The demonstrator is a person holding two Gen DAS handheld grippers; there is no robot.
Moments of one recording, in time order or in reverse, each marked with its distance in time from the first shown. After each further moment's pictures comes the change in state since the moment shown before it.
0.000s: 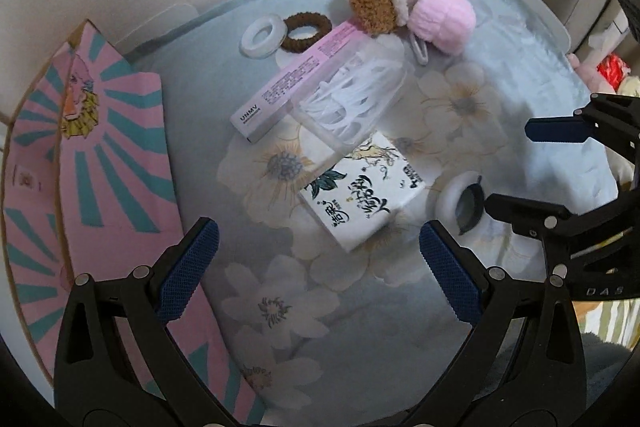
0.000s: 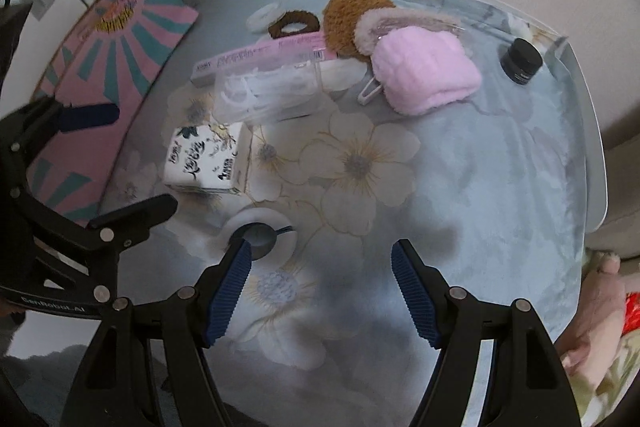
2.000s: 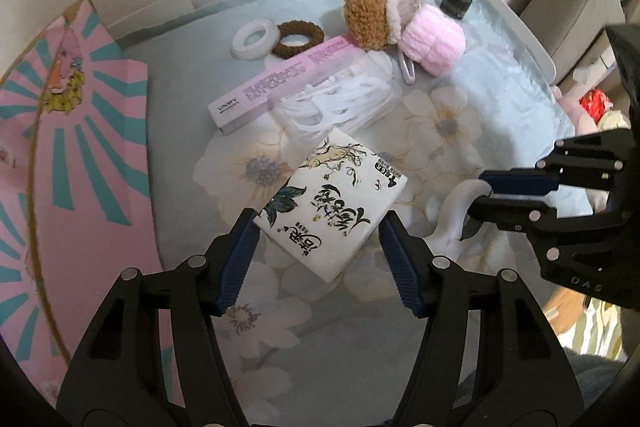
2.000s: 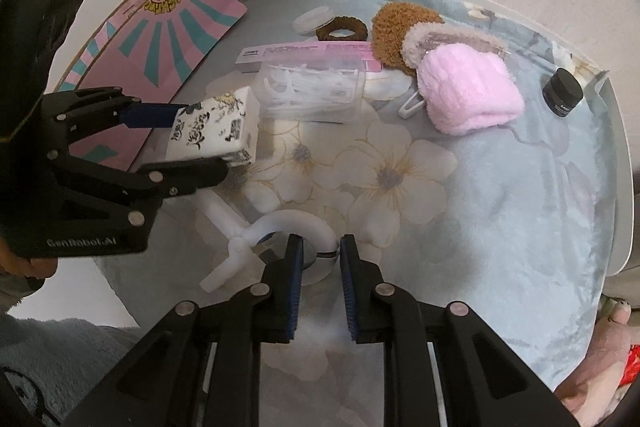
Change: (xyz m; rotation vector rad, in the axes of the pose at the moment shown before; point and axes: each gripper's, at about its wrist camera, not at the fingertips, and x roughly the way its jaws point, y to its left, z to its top) left arm -0.008 0.010 -0.006 -0.082 -0.078 -0.107; right arm -0.018 -0.023 -0.023 -0.129 -0.063 0.113
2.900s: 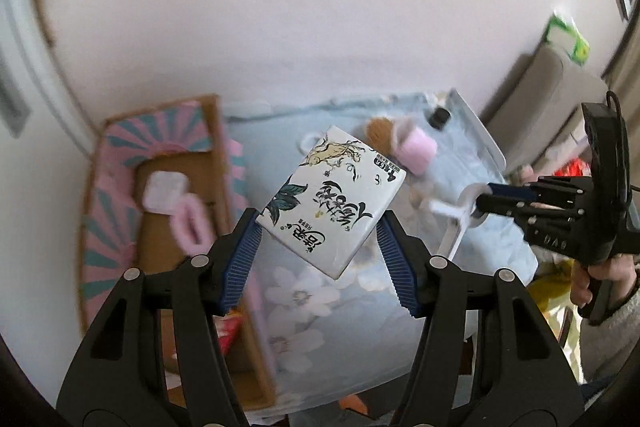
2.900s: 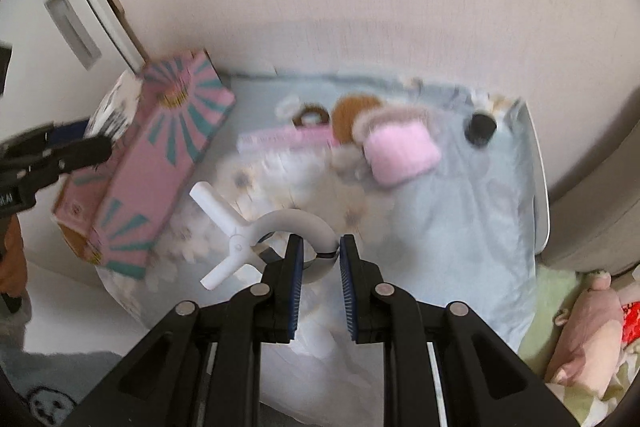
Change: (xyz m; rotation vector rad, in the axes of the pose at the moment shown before) left arm -0.159 0.048 -0.012 -0.107 -0.280 0.006; right arm -0.082 0.017 0.019 0.134 -0.213 -0.076
